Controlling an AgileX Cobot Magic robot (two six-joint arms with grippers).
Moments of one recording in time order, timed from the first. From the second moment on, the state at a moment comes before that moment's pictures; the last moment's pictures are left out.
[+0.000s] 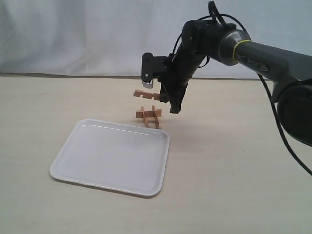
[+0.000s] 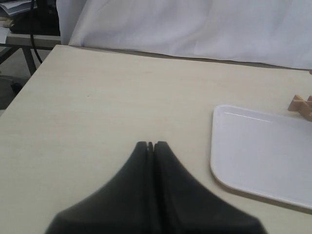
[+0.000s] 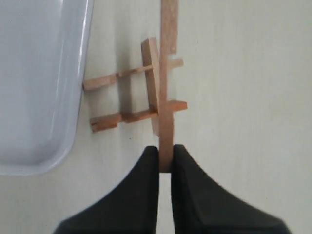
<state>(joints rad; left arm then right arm) 0.01 0.00 0.00 0.02 0.36 -0.10 0.22 2.36 -2.12 0.13 1.00 -1.21</state>
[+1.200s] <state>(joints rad) 0.01 0.00 0.00 0.02 0.36 -0.10 0.64 2.47 -2.12 -0.22 0.93 -0.89</state>
